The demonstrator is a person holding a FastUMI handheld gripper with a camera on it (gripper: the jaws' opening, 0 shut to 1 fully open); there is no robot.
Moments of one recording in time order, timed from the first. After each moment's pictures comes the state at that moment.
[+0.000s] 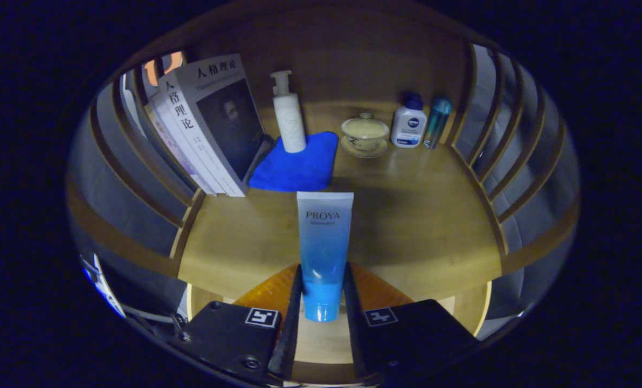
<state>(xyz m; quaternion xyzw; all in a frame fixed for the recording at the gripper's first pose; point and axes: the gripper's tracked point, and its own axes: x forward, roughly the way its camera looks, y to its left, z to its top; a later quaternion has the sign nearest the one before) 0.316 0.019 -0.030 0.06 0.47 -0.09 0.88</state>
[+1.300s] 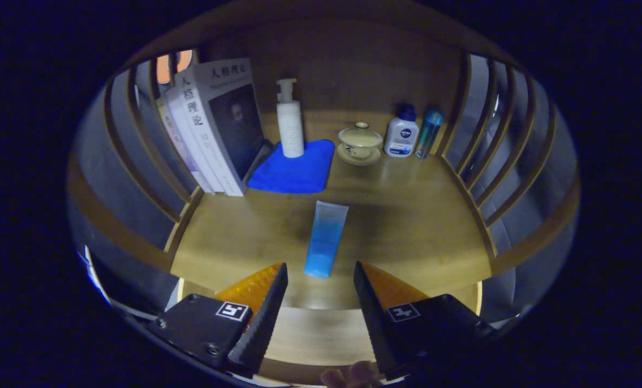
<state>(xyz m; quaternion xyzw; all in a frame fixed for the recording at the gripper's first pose) 0.284 0.025 -0.019 0.02 0.43 -0.09 0.90</state>
